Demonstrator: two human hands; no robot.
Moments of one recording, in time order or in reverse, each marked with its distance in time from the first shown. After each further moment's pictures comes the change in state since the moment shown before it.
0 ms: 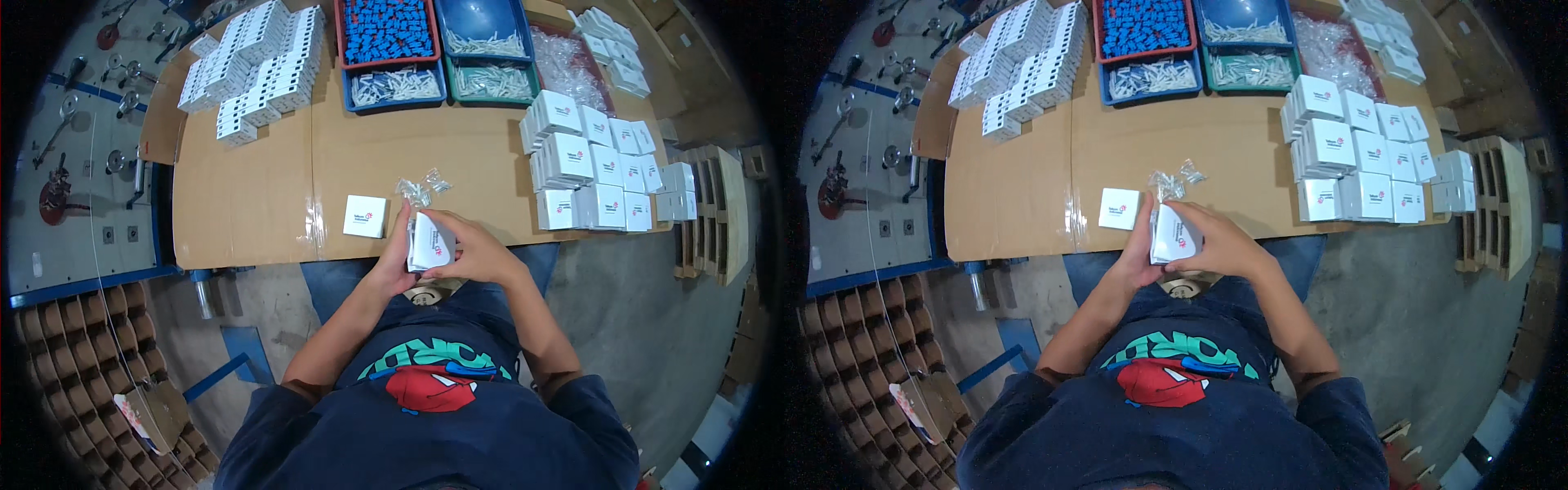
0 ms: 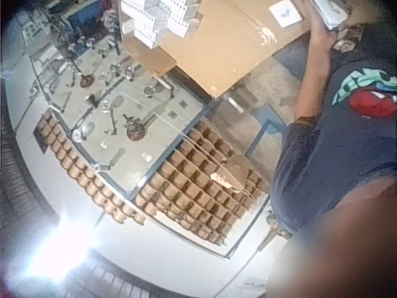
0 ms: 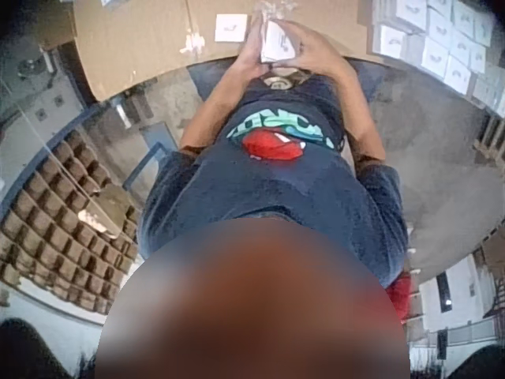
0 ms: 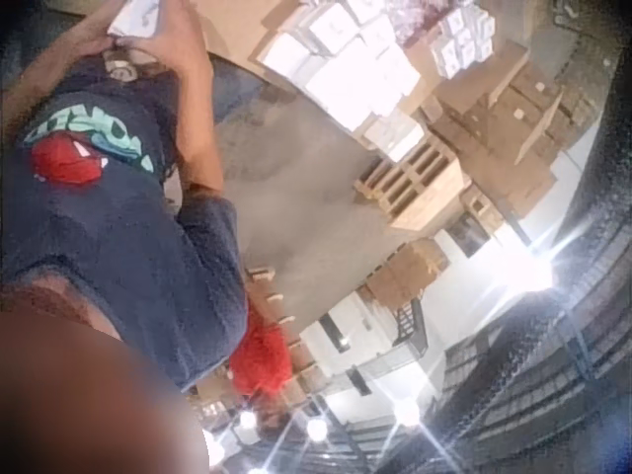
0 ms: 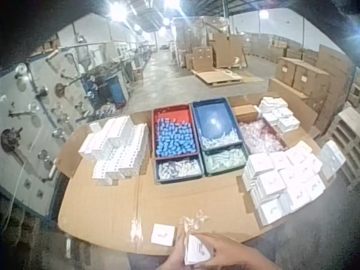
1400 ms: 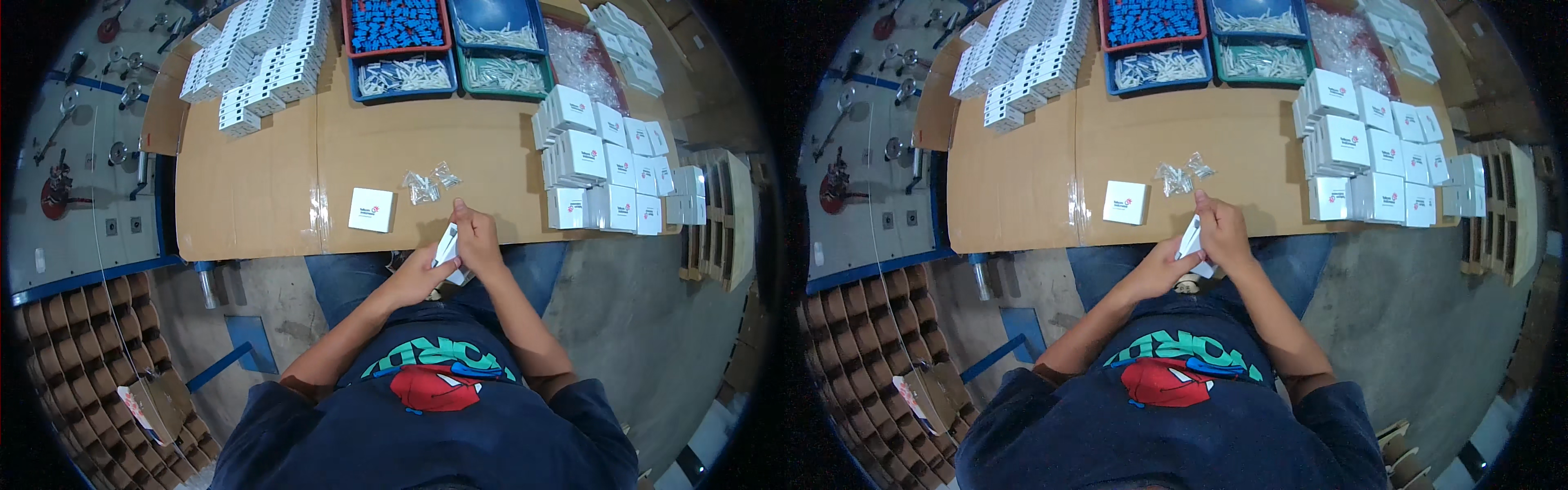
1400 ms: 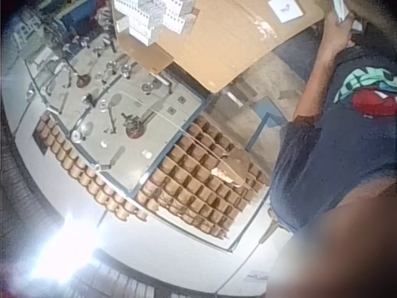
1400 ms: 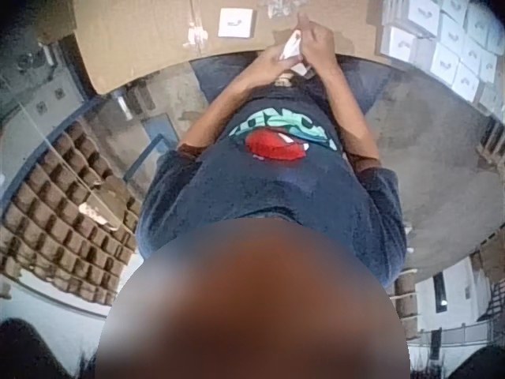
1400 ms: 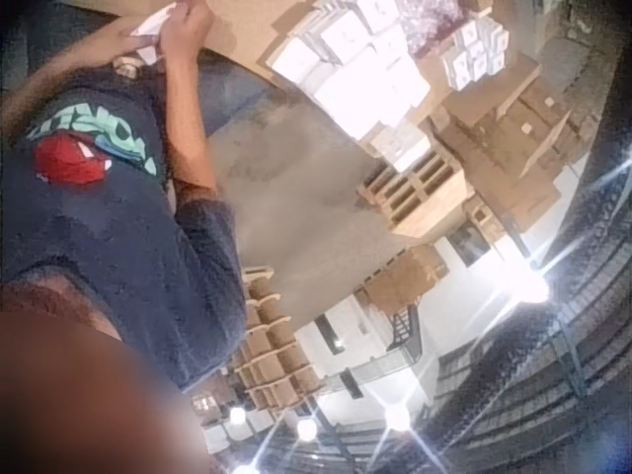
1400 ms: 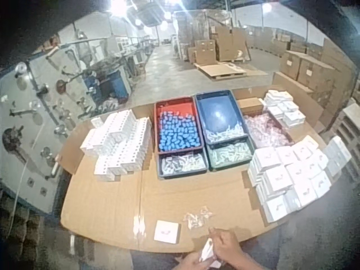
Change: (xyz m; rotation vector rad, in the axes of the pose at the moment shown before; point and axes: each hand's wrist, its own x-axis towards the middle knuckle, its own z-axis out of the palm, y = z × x) left_hand -0.012 -0.039 -0.028 0.846 -0.092 0.278; right_hand 0.019 0.044 0.044 0.162 0.542 0.161
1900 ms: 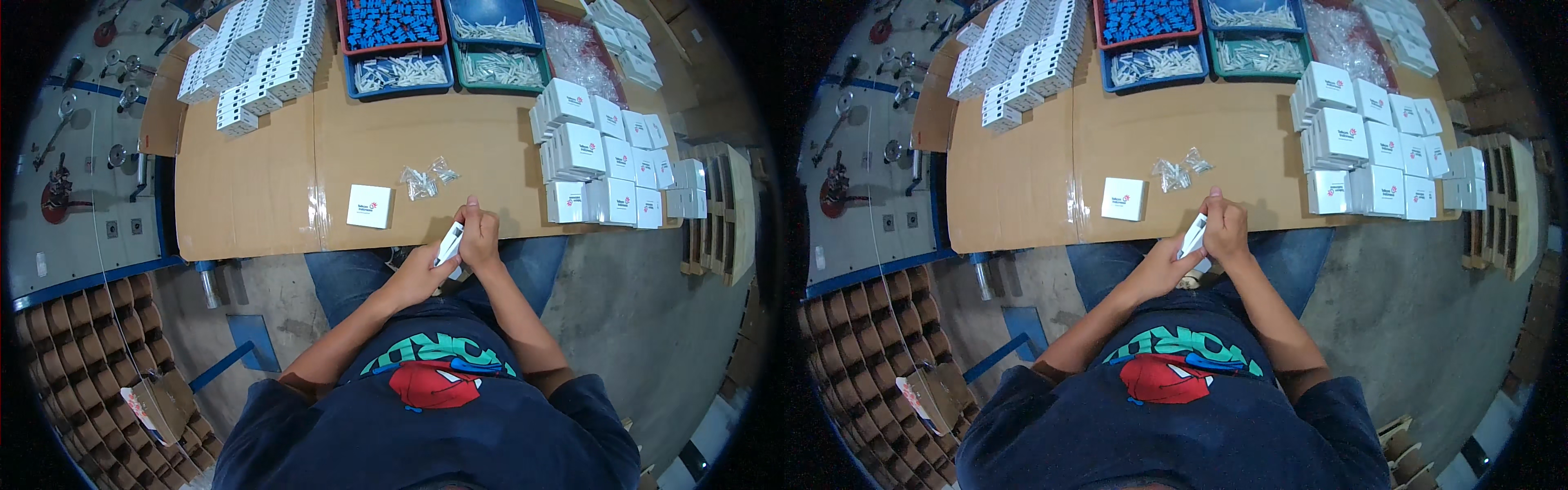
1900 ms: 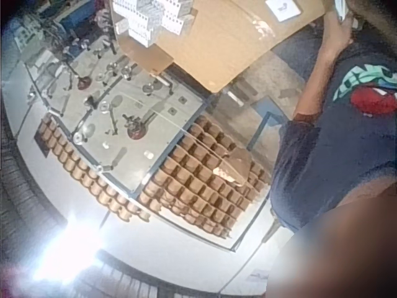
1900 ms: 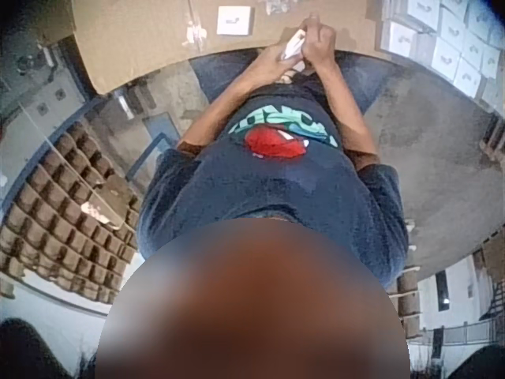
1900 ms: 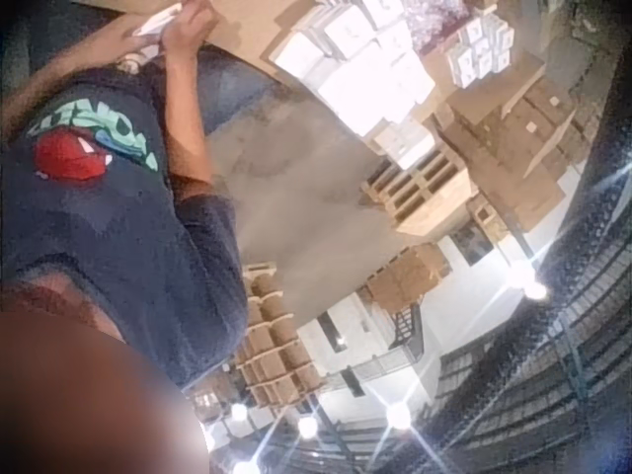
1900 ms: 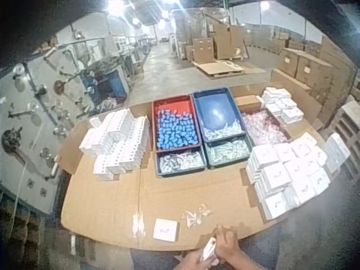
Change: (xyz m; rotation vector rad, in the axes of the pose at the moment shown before) left_hand -0.001 0.004 0.008 0.174 0.071 0.029; right_hand -0.001 0.008 0.000 -0.073 0.173 -0.154
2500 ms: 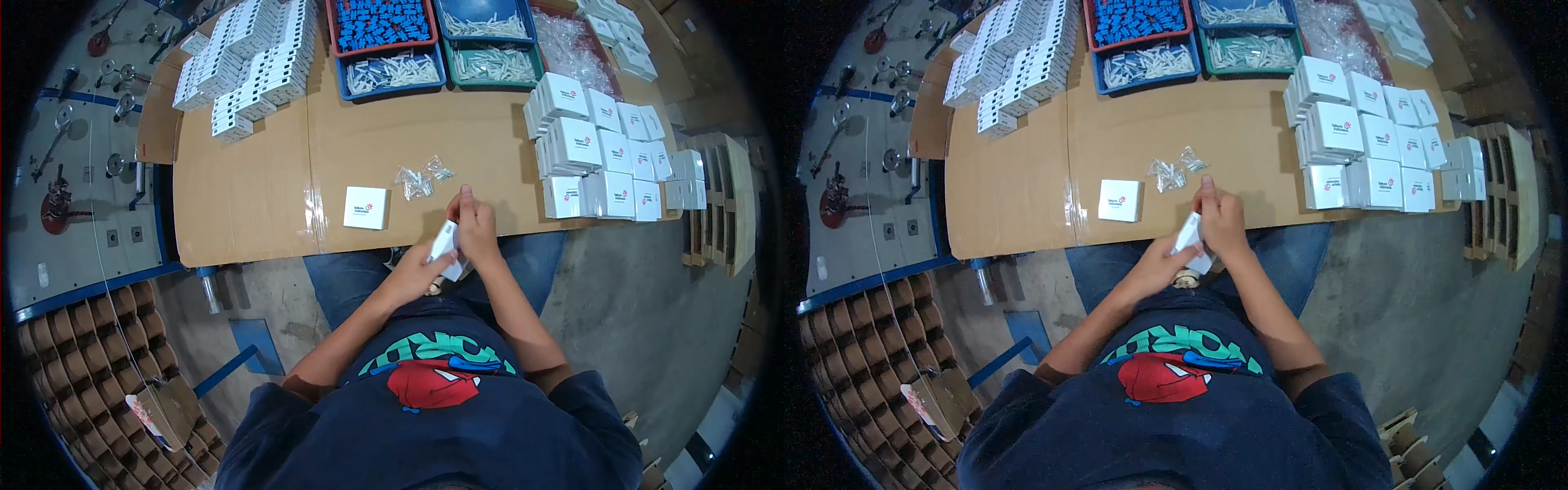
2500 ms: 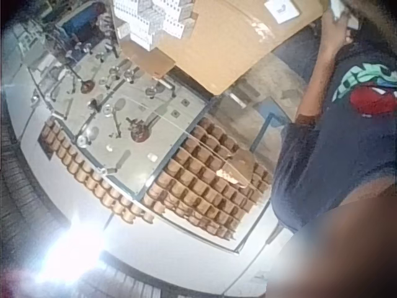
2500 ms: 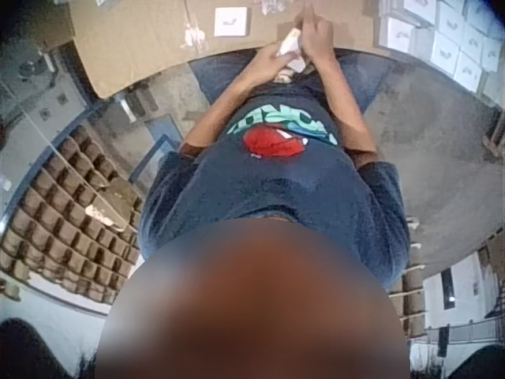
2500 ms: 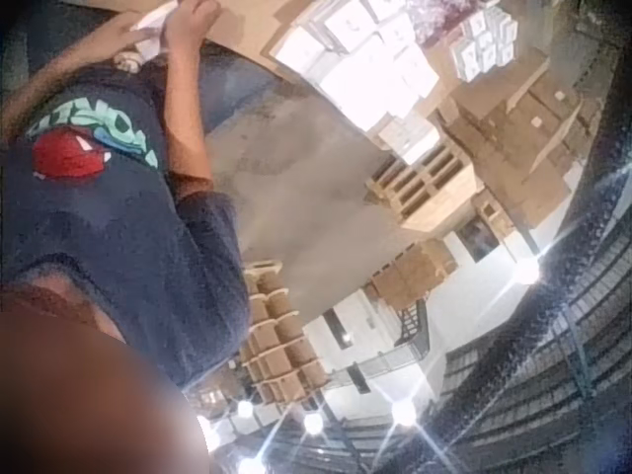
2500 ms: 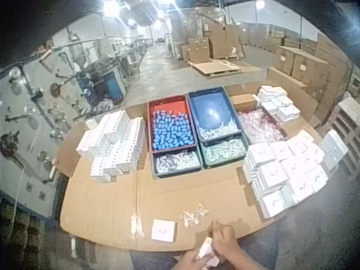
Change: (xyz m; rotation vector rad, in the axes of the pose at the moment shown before) left_hand 0.003 -0.015 0.001 -0.164 0.036 -0.110; right_hand 0.010 -0.009 -0.003 0.017 -0.095 0.215
